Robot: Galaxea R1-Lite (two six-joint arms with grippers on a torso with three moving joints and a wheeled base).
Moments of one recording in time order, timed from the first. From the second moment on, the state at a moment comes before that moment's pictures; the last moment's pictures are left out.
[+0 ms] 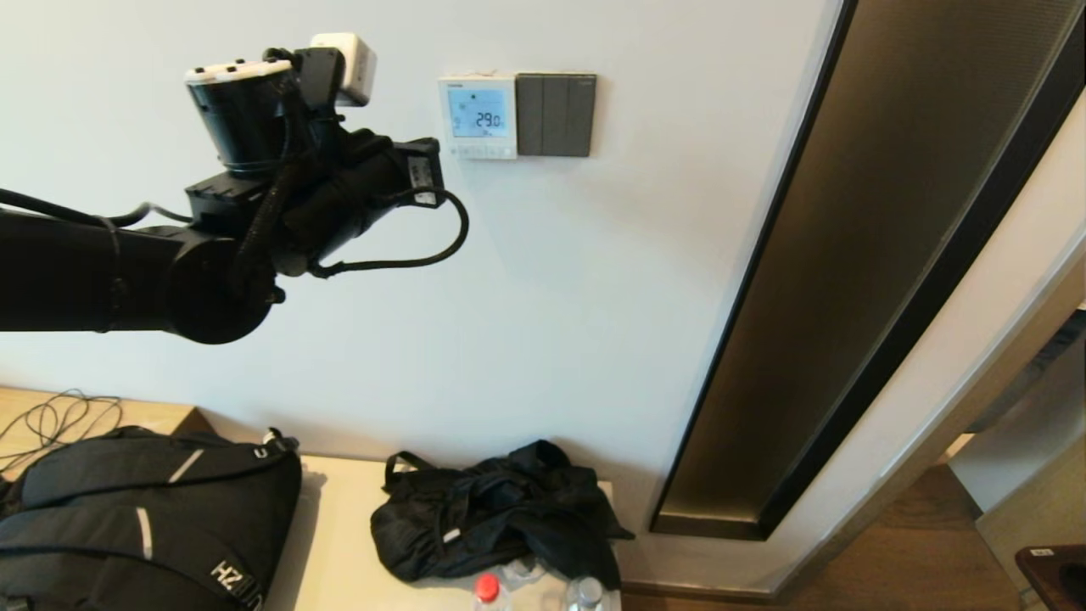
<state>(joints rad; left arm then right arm) -0.44 1.84 -1.33 -0.71 0.04 0.01 0.00 0.01 0.00 0.00 0.01 -0.01</state>
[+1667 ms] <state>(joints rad) -0.05 0.60 -0.09 -0.46 0.10 0.02 0.00 0.01 0.00 0.00 0.01 -0.01</state>
